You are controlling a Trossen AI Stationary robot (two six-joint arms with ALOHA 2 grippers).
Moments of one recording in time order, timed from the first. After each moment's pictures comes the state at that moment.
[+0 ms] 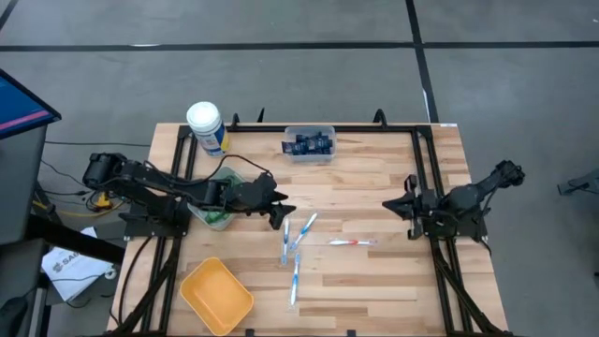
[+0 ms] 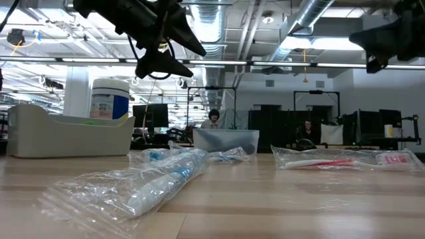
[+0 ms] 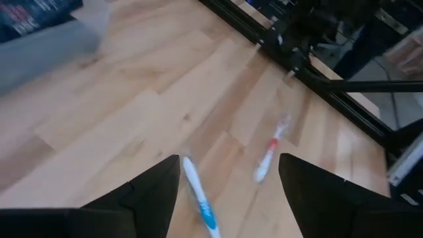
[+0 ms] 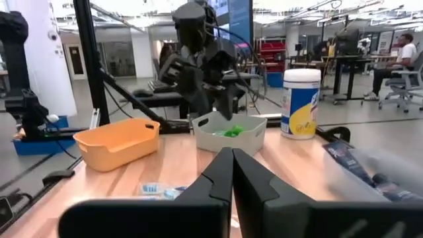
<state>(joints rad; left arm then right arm) -0.11 1.37 0.80 0.03 -0.32 -0.70 0.53 0.00 0.05 0.04 0.60 -0.01</state>
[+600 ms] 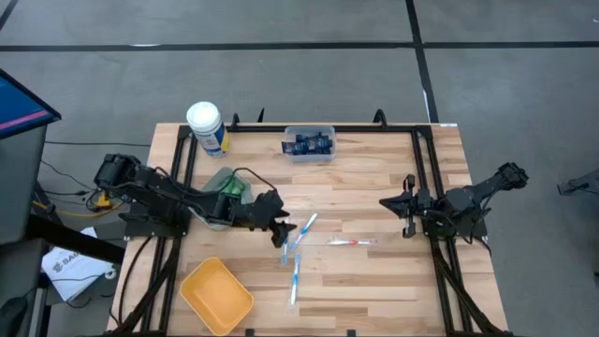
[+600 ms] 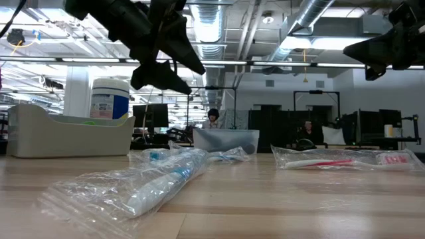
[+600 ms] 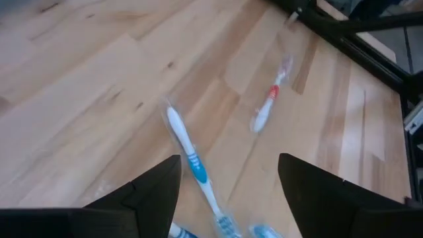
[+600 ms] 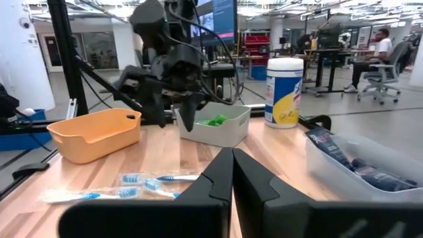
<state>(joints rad) -0.21 1.50 0.83 0.01 -0.33 -0.72 0.48 0.02 0.02 0.05 0.62 0.00</state>
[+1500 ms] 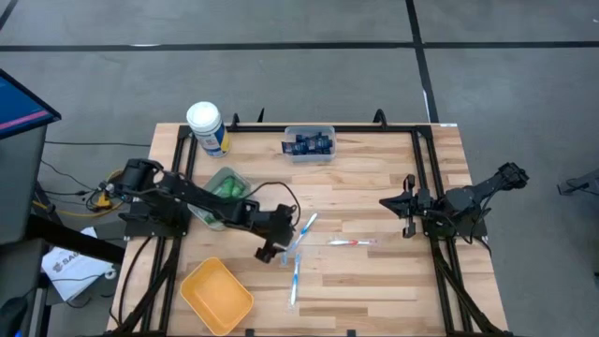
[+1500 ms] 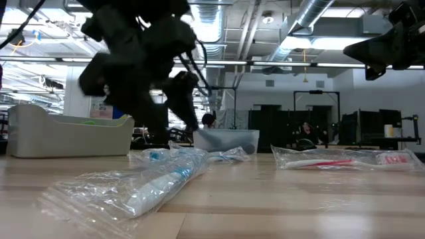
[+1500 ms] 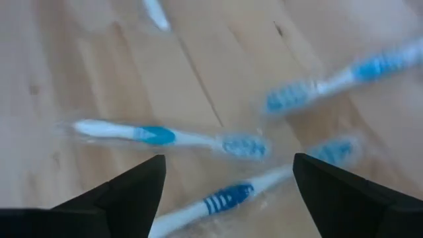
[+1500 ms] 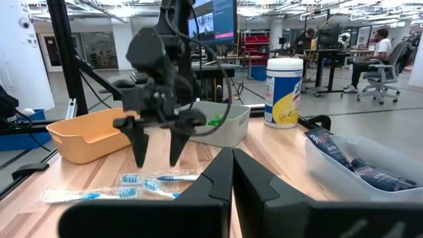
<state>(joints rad) -0.19 1.70 0.91 -0.12 -0.04 0.30 0.47 0.02 0.02 0.05 0.62 0.00</state>
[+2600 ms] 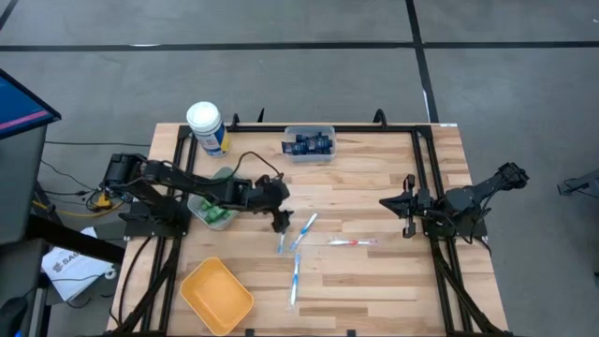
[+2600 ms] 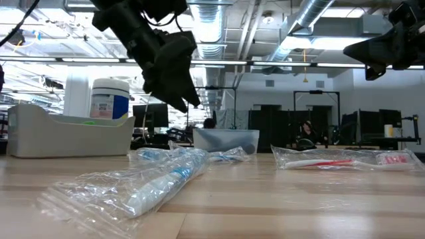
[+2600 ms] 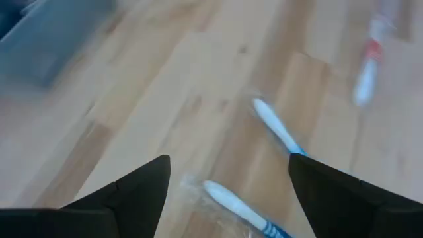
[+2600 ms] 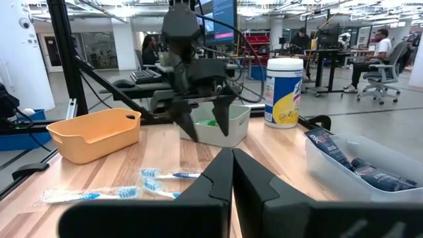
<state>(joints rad) -0.05 1.57 0.91 -0.20 -0.29 -0.39 0.47 0.02 0.02 0.05 0.62 0.00</state>
